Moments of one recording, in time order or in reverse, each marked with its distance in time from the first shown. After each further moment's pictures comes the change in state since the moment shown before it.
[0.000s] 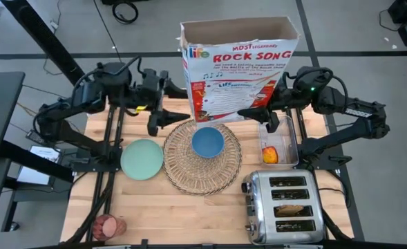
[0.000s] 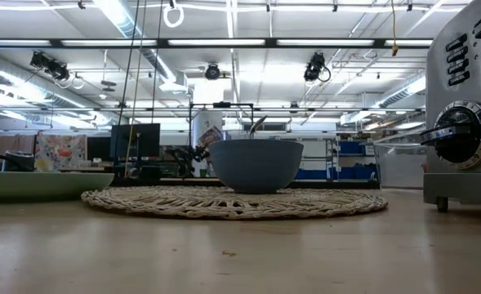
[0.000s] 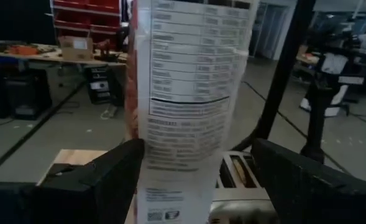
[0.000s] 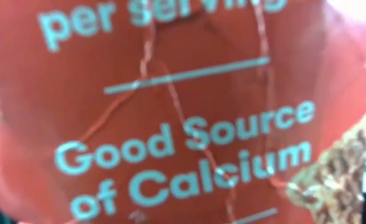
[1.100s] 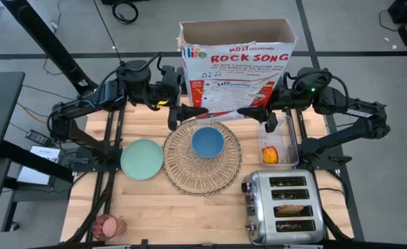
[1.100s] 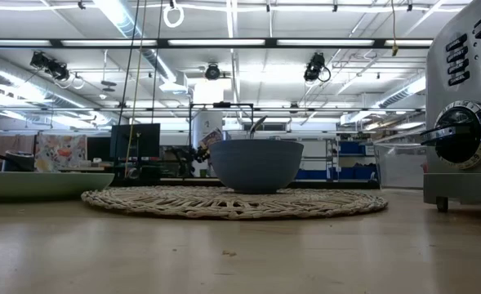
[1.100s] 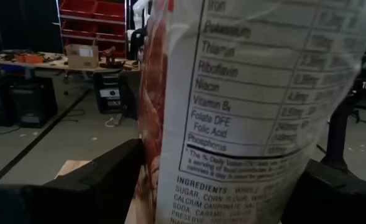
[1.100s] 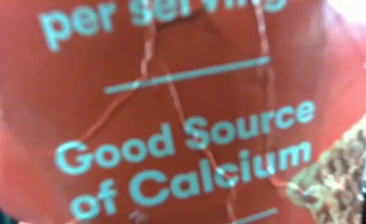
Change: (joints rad) left arm 0.039 0.110 0.001 0.140 0.033 0.008; right arm 0.000 -0.007 0.000 -0.018 0.071 -0.032
